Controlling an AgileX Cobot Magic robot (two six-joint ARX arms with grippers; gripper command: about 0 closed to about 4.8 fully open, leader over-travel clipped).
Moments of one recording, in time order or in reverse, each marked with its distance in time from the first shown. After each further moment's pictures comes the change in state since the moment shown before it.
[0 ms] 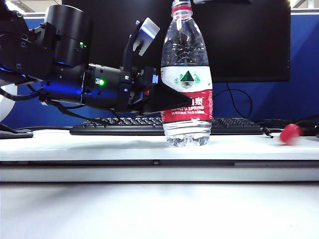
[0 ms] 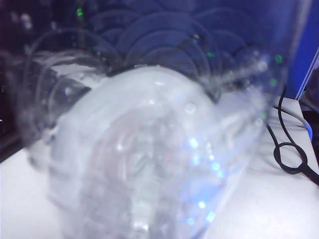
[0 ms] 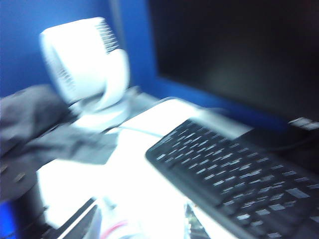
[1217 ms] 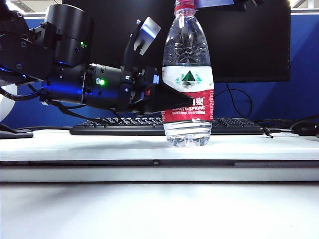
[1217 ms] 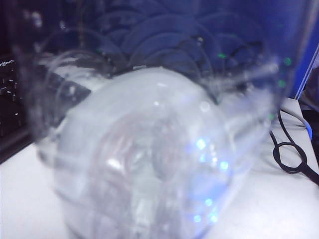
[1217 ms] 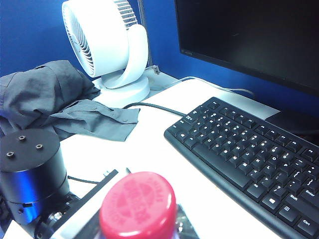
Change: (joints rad) left arm -0.001 0.001 0.000 0.007 -0.002 0.001; right arm 0.002 0.030 0.000 -0.053 -0.084 -0.026
